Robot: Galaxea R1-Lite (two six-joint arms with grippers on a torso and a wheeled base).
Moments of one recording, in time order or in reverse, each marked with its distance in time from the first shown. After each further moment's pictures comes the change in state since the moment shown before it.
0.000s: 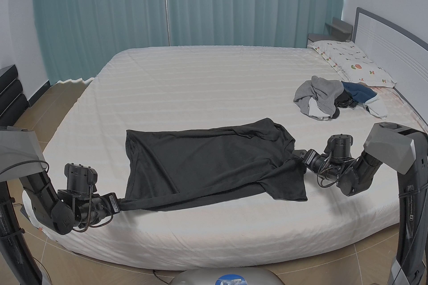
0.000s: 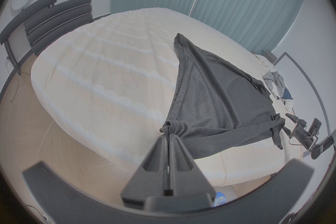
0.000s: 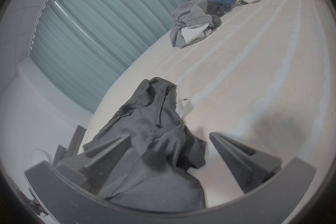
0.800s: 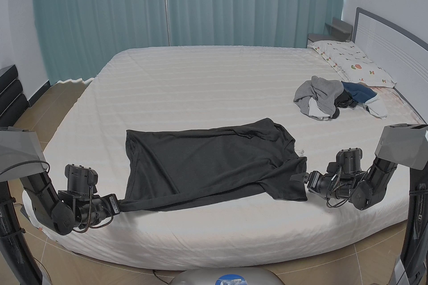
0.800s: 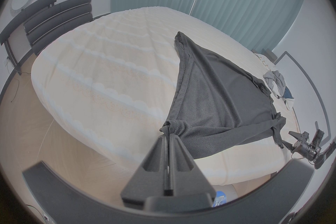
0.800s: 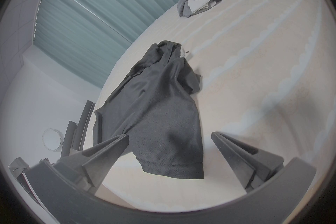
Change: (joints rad) left arm 0.000 0.006 0.004 0.000 0.000 0.000; right arm 0.012 -0.136 0.314 -0.007 0.212 -0.077
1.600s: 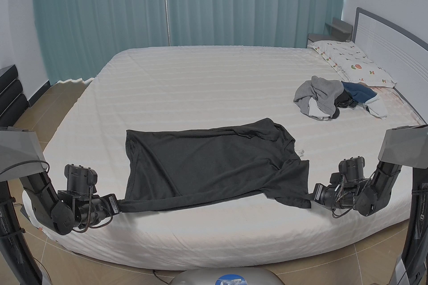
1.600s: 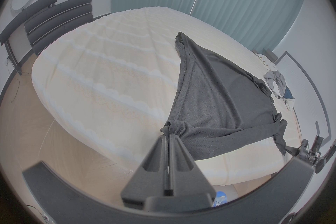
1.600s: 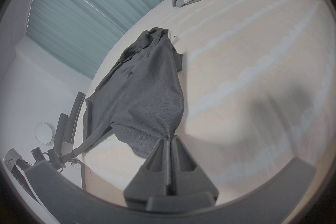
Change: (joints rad) left arm 0.004 0.000 0.000 0.000 0.002 0.003; right arm -0.005 -0.019 0.099 0.039 -0.023 -0.070
